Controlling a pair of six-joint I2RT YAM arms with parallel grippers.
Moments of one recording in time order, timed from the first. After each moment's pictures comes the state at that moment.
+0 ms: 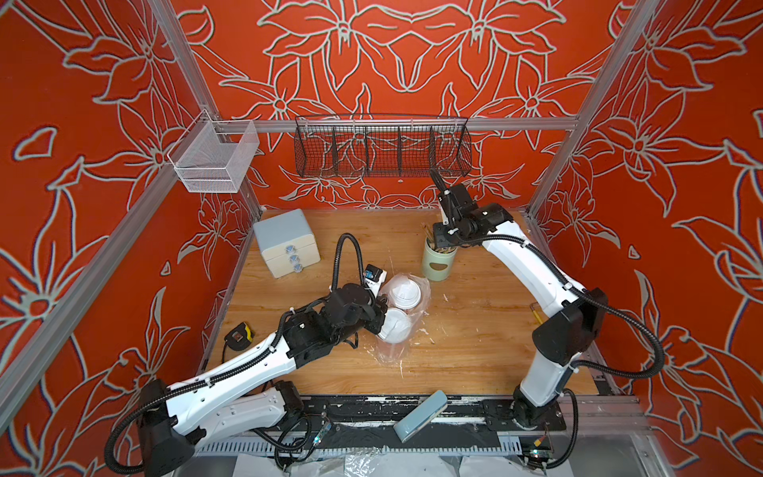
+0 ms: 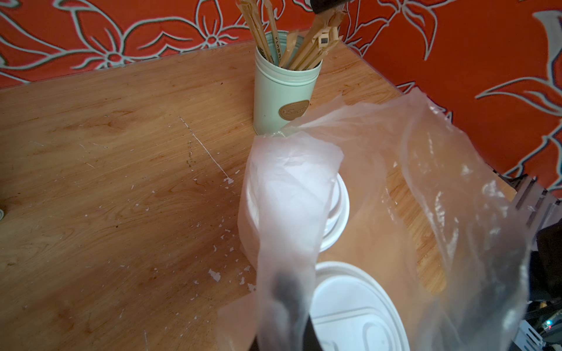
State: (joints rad) left arm -0.87 0.98 0.84 -0.39 -0.19 -0.31; right arm 0.49 1.78 1.89 -1.06 0.22 0.29
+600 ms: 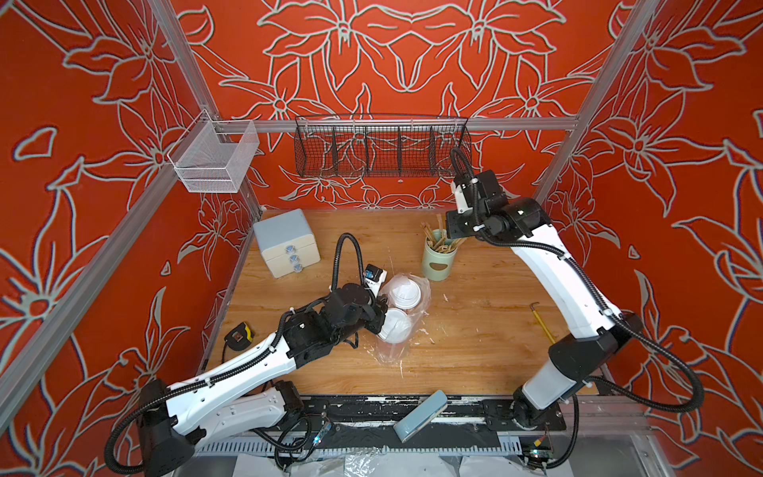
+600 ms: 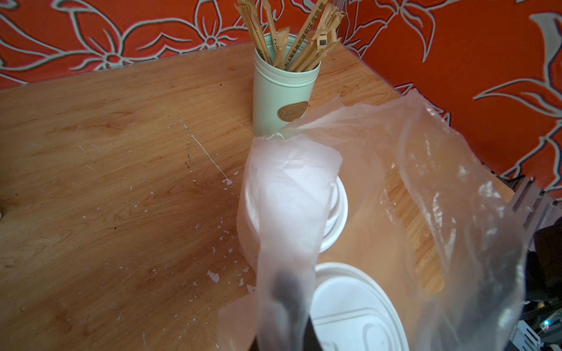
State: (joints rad) left arm -0.87 0.98 0.84 -0.38 -0.18 -0.31; right arm 0.49 1.63 1.99 -1.14 0.18 0.26
